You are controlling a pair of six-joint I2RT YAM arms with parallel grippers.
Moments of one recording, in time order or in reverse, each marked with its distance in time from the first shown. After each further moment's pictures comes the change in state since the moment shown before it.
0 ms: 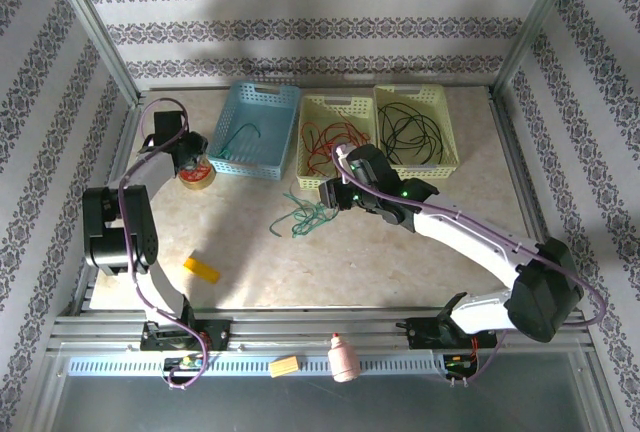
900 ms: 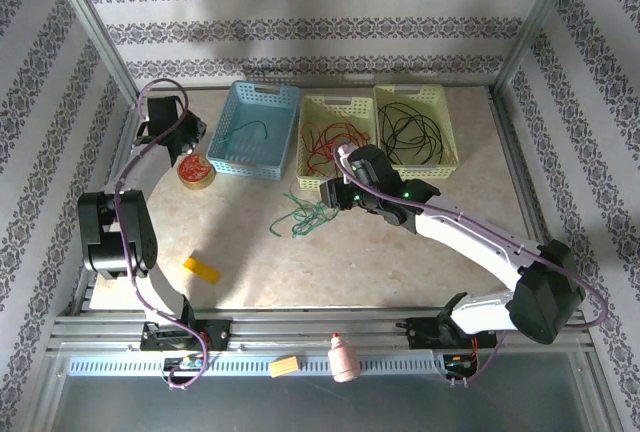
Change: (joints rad) left arm -0.016 -0.038 0.096 0.007 0.067 0.174; right arm 0.000 -0.010 -0.007 0.005 0.009 0.008
